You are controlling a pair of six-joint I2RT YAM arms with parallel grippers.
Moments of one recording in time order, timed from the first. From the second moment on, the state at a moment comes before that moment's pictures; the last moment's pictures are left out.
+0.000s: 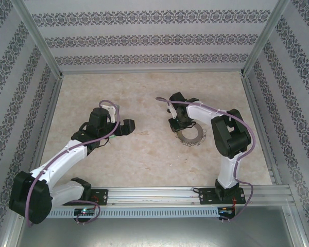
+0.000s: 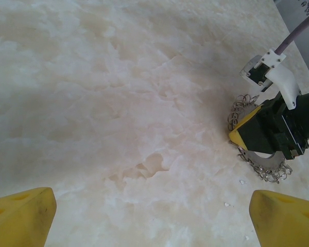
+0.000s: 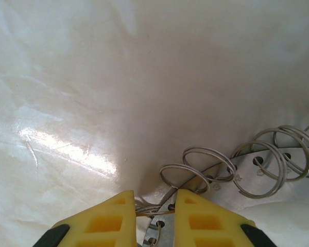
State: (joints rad) left arm -0.37 1.12 0.68 -0.19 0.21 -0.43; right arm 0.44 1.92 1.28 -0.74 -0.09 0.07
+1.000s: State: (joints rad) left arm -0.37 1.08 0.68 -0.21 0.21 -0.43; right arm 0.38 1.88 1.22 -0.75 -0.33 -0.02
